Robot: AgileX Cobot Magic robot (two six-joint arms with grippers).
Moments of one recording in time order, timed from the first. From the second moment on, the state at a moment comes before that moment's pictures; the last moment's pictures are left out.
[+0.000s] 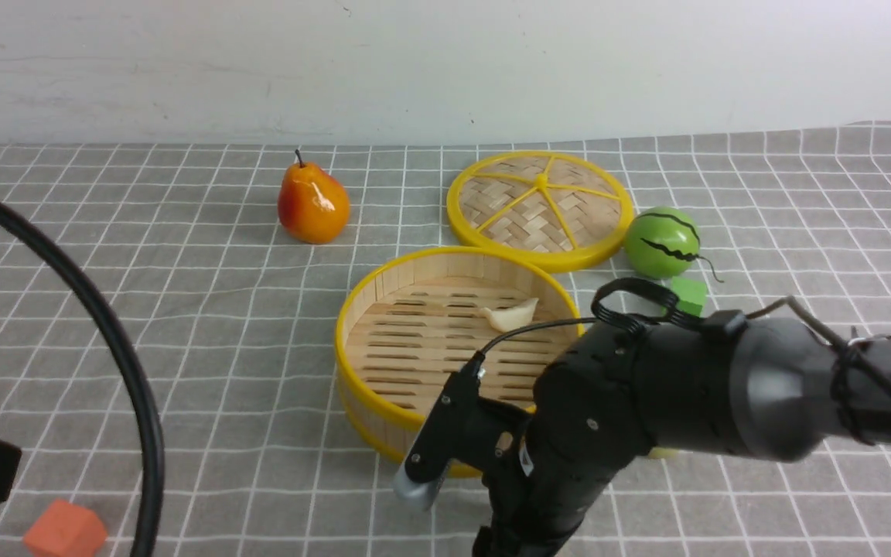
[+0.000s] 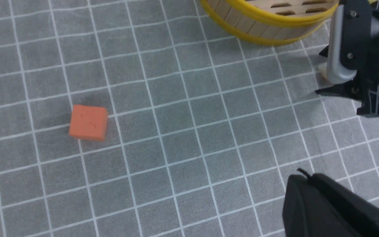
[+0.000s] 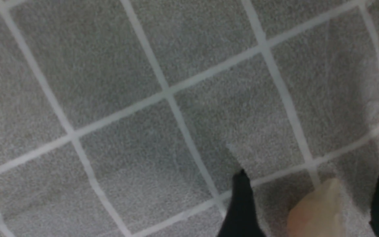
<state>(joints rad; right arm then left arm) 0.77 1.89 -1.16 0.03 0.63 -0.33 -0.61 0.80 -1.07 0.08 1.24 -0.42</state>
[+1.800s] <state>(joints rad) 0.58 1.90 -1.88 0.08 1.23 -0.15 -0.61 0.79 -1.07 0.09 1.24 -0.38</state>
